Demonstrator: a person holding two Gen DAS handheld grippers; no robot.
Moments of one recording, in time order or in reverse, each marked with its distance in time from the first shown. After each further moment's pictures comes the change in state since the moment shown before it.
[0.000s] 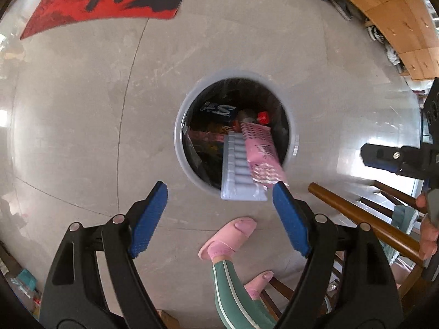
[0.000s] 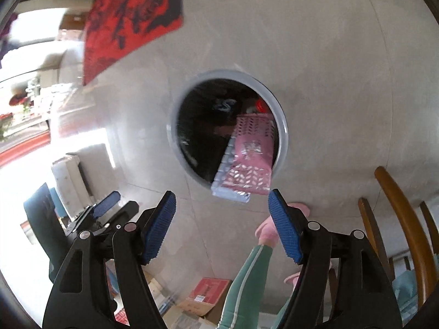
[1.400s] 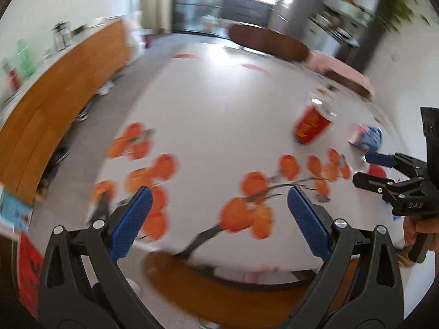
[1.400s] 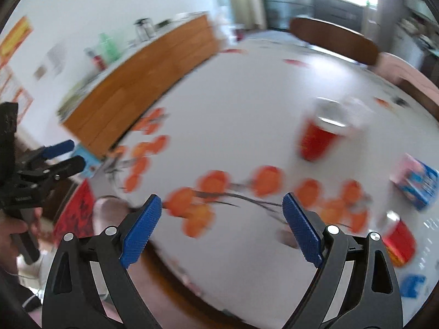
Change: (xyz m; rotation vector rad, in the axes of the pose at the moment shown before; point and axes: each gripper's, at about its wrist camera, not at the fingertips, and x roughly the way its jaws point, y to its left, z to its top) left arm -0.330 -0.570 -0.426 1.503 -0.271 -0.360; right arm -0.401 -0.242 -0.758 0.779 -1.092 -0.363
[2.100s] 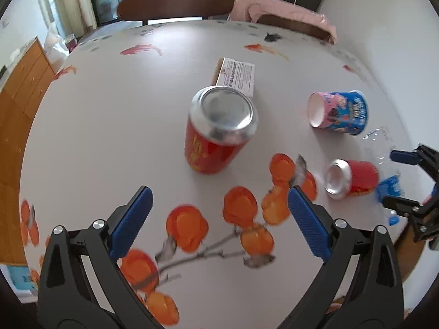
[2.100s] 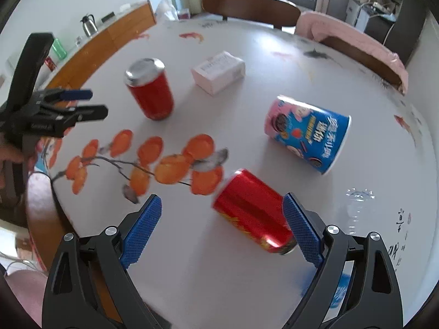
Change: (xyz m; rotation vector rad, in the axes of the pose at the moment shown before) left arm 0.167 -0.186 0.086 0.266 0.197 -0.129; right arm -0.018 -0.195 -0.037 0.039 0.123 -0.148
